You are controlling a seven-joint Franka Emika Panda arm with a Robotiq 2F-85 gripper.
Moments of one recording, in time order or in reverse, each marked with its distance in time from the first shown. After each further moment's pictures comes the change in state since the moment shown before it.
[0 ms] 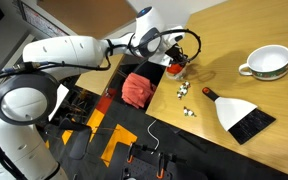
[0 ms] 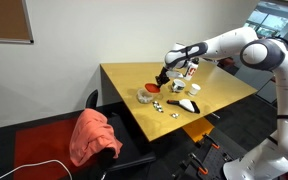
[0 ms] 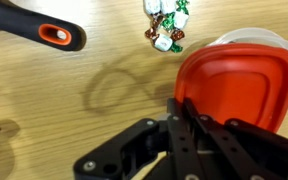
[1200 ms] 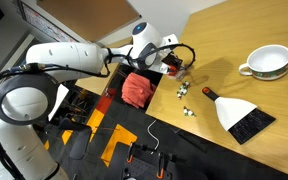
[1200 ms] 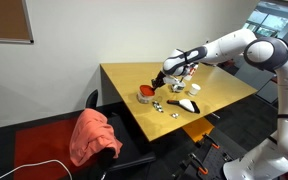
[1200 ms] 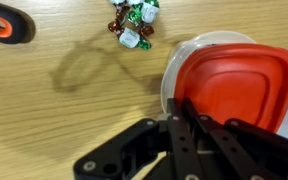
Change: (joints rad) arm -0.028 -0.020 0.101 -0.144 0.041 0.260 -0.062
